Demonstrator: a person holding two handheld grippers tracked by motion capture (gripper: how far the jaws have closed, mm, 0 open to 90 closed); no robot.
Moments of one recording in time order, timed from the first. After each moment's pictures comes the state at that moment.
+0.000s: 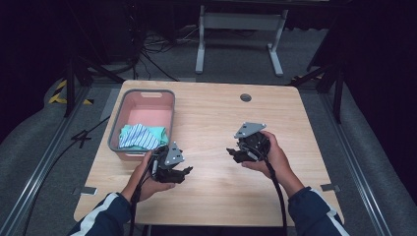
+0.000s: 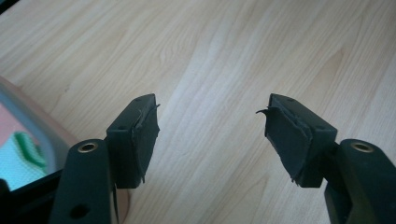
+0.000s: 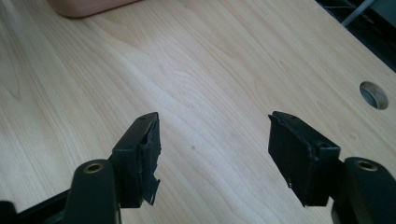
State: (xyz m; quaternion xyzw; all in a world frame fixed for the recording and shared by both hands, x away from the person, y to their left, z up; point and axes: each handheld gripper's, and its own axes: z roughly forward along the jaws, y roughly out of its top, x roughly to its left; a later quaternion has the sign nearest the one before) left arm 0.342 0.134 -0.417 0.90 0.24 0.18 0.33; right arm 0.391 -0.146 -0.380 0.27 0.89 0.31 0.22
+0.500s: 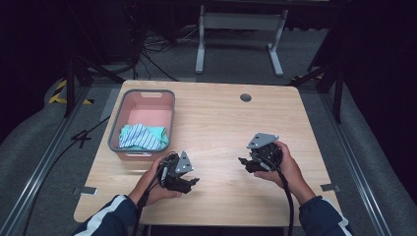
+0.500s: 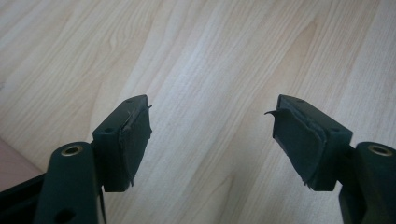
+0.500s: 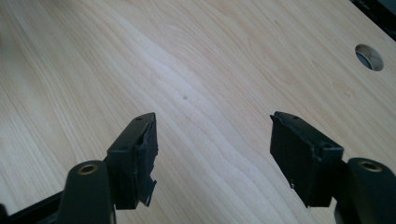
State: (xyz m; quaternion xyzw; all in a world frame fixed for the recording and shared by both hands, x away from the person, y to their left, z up) left arm 0.337 0.116 -0.439 0.92 0.21 0.15 0.31; right arm 0.372 -0.181 -0.401 0.27 0.89 0.29 0.22
